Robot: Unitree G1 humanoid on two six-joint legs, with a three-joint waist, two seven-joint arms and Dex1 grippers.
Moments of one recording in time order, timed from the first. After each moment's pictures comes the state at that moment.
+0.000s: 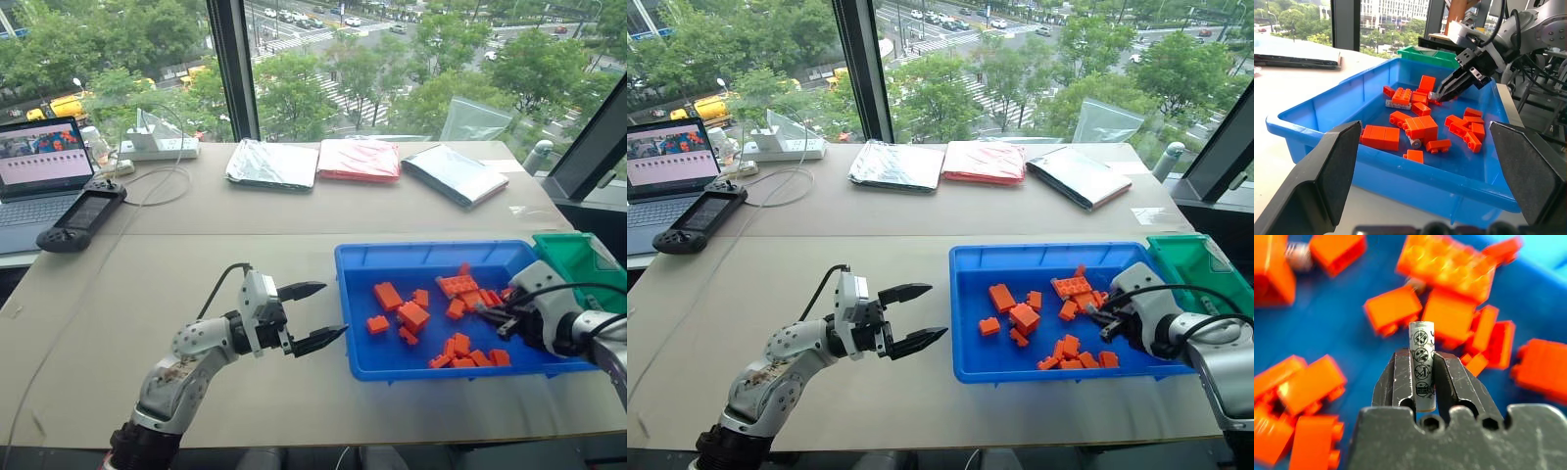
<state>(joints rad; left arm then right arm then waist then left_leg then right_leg) -0.17 0.40 -0.15 -0.34 -0.51 0.31 -0.88 -0.29 -0.87 -0.36 -0.13 0.21 0.79 0.45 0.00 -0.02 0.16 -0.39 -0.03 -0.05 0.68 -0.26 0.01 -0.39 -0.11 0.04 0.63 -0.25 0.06</state>
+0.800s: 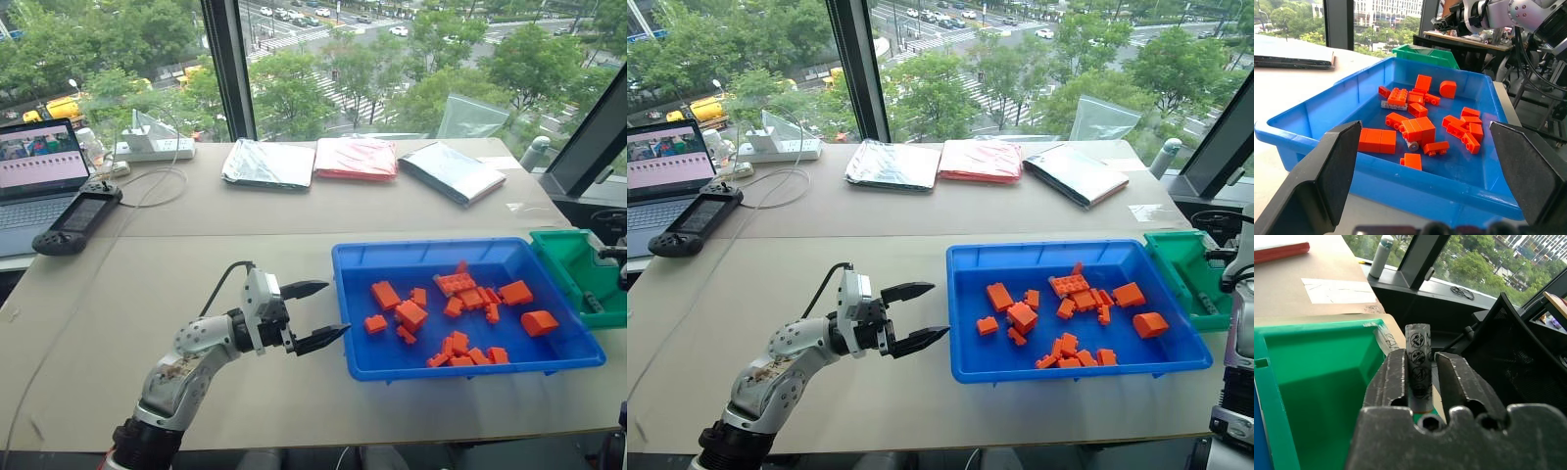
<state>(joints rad) -0.18 0.40 -0.15 -0.33 -0.51 0.31 -0.88 -0.41 -0.80 -0.49 0.05 0.06 0.79 0.08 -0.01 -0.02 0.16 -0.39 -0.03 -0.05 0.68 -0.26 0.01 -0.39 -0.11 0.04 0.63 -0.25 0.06</state>
